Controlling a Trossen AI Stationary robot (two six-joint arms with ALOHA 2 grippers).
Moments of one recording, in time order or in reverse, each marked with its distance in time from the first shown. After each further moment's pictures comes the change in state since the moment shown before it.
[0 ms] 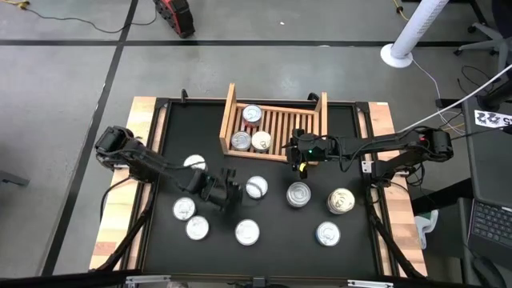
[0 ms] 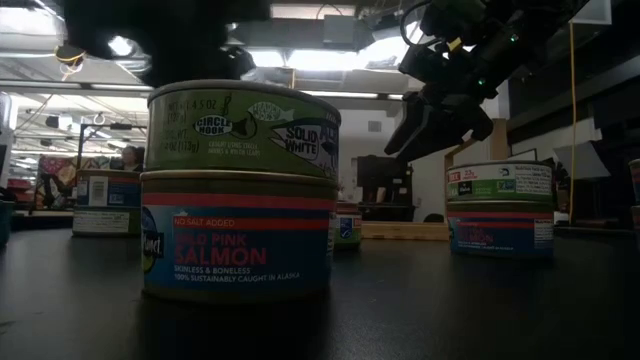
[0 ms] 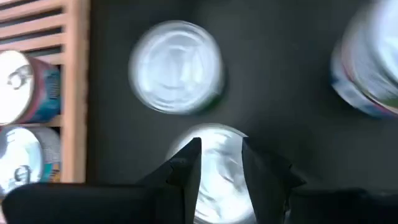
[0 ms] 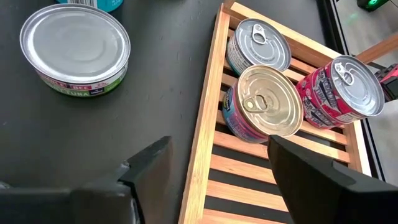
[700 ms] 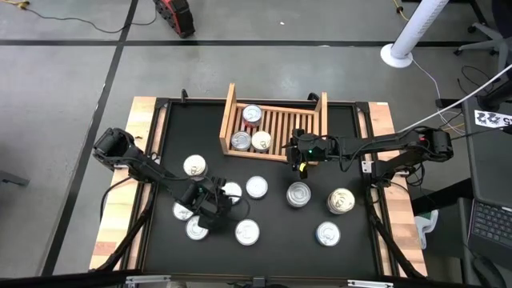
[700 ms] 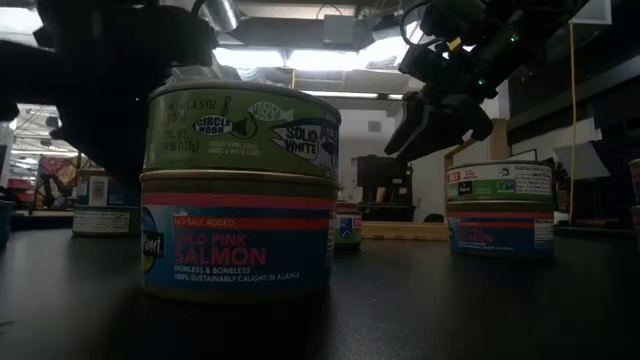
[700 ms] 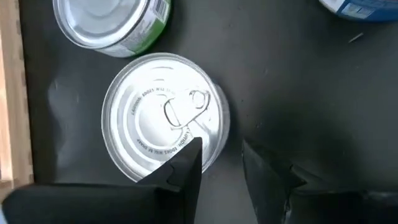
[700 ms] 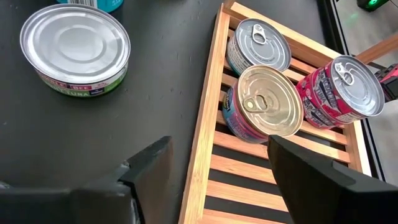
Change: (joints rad) left arm -0.101 0.002 -0.189 0.092 -0.033 -0.066; right arm 0.000 0.000 0.000 0.000 0.000 0.000
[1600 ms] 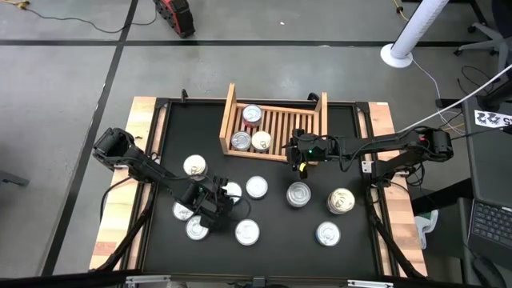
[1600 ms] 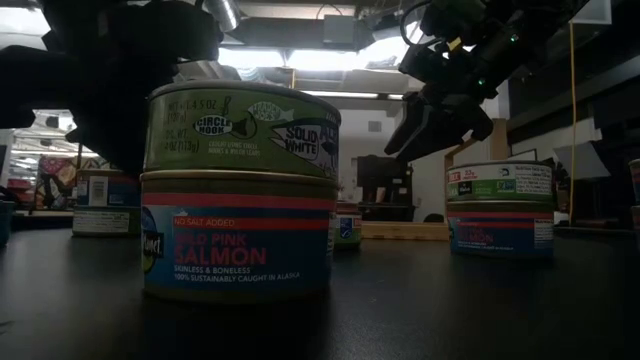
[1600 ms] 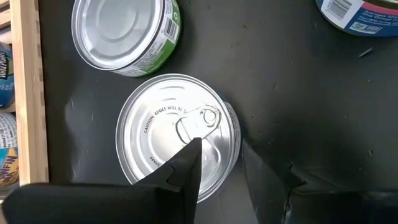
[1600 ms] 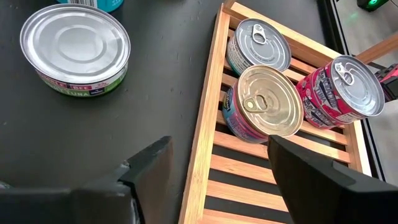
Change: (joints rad) left arm 0.005 0.000 -0.007 0.052 -0.032 0.050; right arm 0.000 0.000 0.000 0.000 0.000 0.000
